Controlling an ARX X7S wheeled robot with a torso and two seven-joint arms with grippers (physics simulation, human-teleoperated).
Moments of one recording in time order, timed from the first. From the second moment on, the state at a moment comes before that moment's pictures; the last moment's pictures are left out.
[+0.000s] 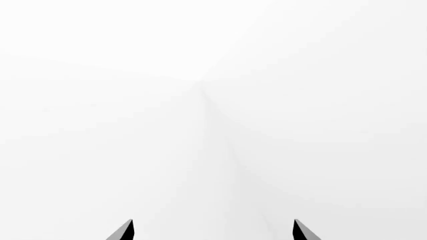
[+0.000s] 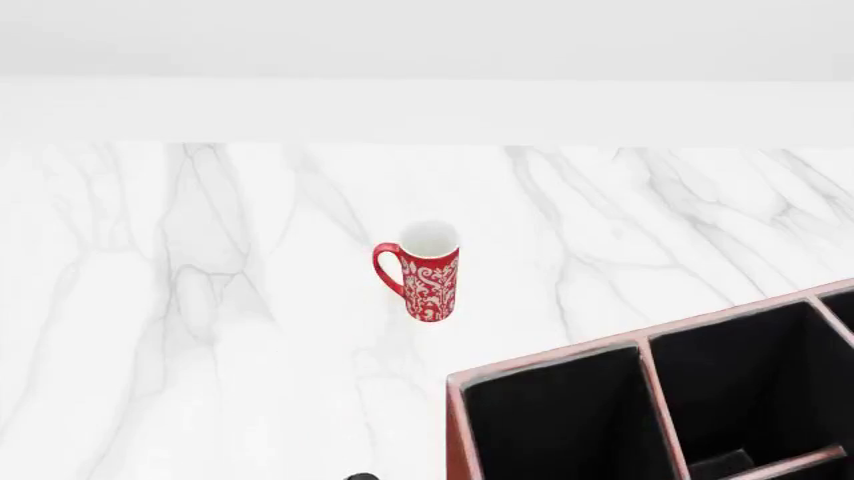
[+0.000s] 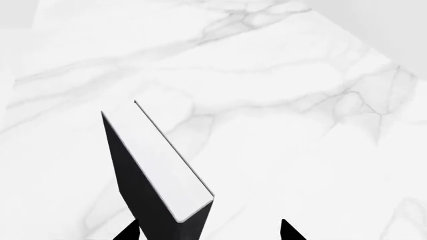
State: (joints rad) left arm 0.35 -0.02 -0.41 1.05 0.46 -0.16 -0.12; right arm 0.57 0.55 -1.04 -0.23 0.49 0.45 -0.24
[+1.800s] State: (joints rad) left arm 0.30 -0.02 -0.37 1.05 0.52 -0.21 -0.08; right arm 0.58 0.43 -1.12 -0.02 0.42 0.32 -0.31
